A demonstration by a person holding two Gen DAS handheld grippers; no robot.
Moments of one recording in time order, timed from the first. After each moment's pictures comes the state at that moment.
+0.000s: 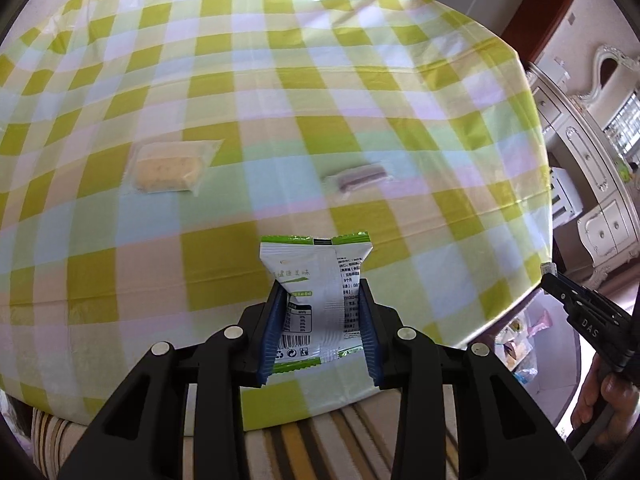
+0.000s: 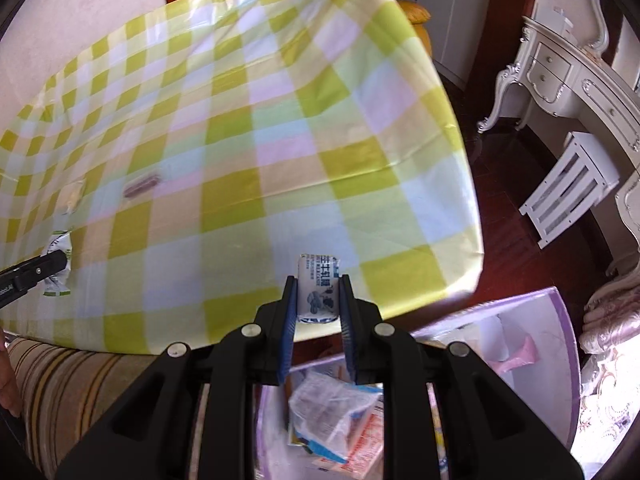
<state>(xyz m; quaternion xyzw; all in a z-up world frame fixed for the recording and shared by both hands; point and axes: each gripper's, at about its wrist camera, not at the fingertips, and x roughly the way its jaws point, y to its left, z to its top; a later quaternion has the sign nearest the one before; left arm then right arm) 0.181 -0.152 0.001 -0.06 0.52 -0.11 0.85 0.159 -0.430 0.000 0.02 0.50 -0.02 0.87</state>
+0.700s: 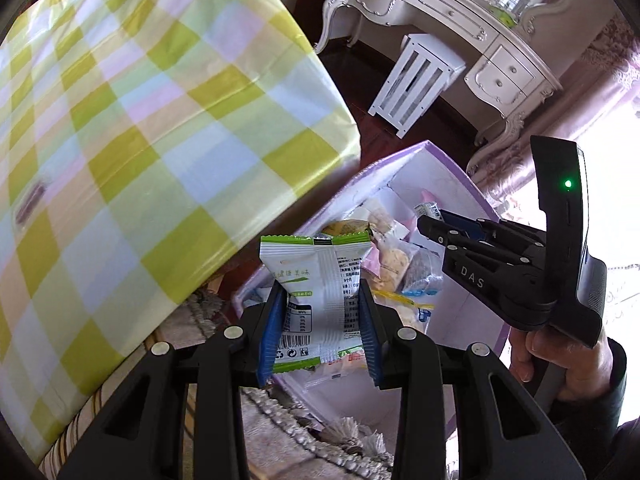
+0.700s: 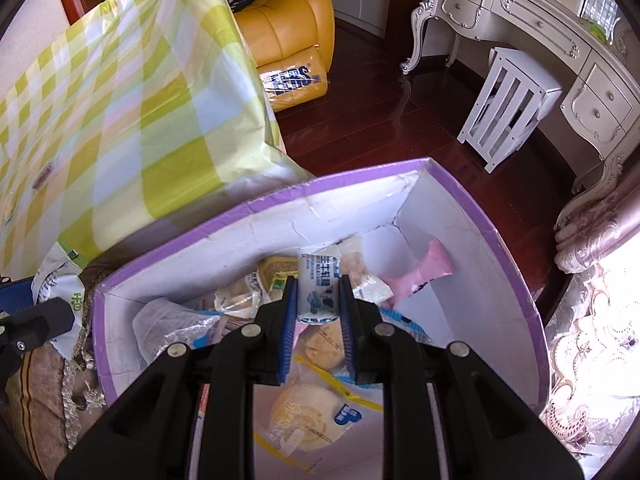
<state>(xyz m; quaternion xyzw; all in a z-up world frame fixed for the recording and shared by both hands) 0.125 -0.385 -0.016 0.07 0.56 -0.35 0.75 0.084 -0.551 -0.045 0.09 0.53 -0.12 0.83</state>
